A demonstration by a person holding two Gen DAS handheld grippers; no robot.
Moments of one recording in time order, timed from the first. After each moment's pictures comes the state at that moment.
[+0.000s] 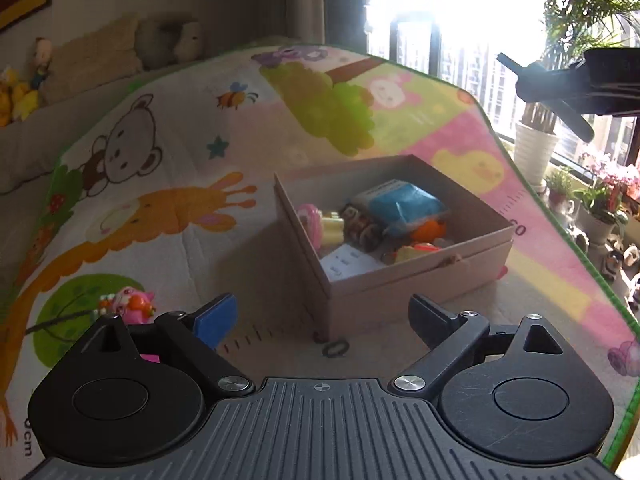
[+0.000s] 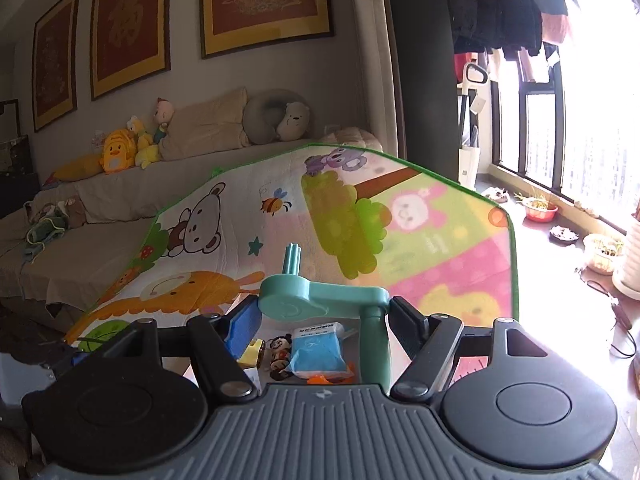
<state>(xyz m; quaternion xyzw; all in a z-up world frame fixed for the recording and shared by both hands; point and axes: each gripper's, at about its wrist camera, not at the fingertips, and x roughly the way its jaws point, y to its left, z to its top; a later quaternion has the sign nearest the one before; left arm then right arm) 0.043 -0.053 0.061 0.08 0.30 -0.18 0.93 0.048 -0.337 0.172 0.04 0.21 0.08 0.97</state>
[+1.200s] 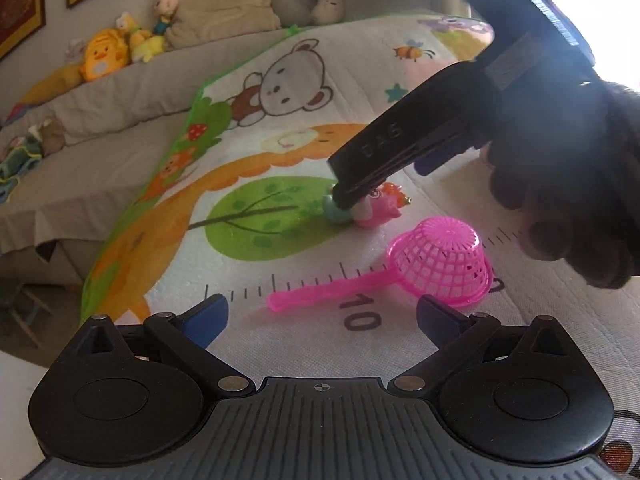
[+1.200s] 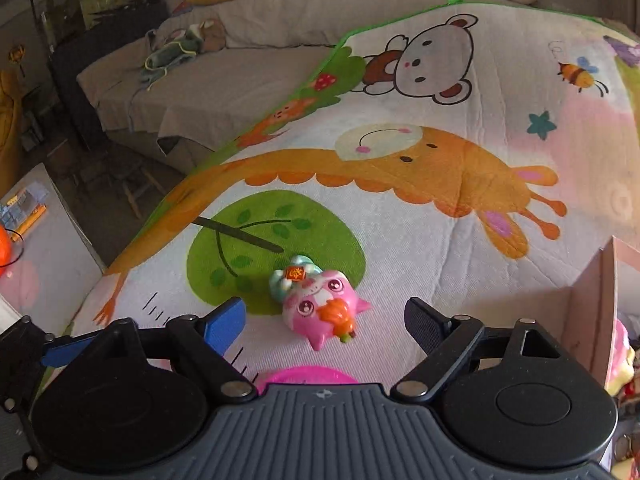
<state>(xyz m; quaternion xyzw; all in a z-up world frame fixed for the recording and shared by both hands) 0.039 0.104 0.023 0.05 0.32 -0.02 0.95 0.188 -0.018 0.057 -0.09 0.40 0.29 0.86</state>
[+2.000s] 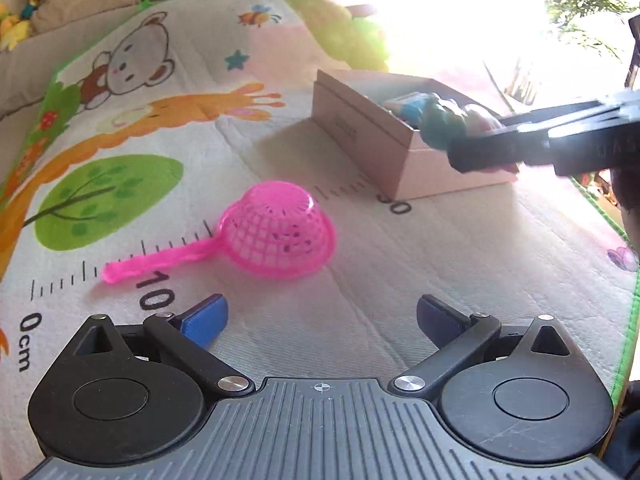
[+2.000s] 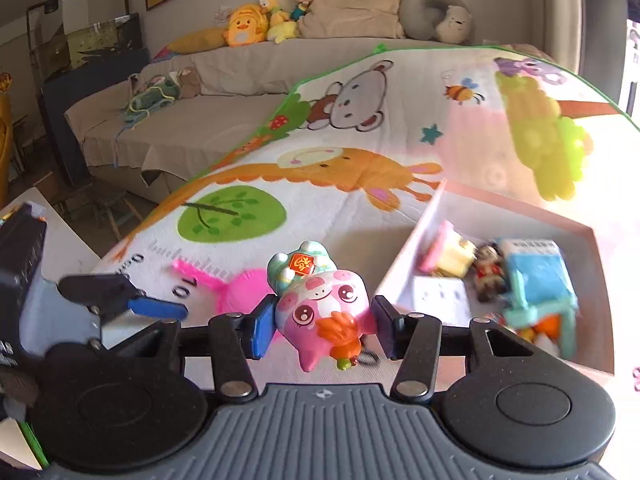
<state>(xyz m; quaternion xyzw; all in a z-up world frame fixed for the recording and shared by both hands) 0.022 0.045 0.015 0.04 0.36 -0.23 0.91 0.050 -0.183 0.096 -0.07 0.33 0.24 0.91</state>
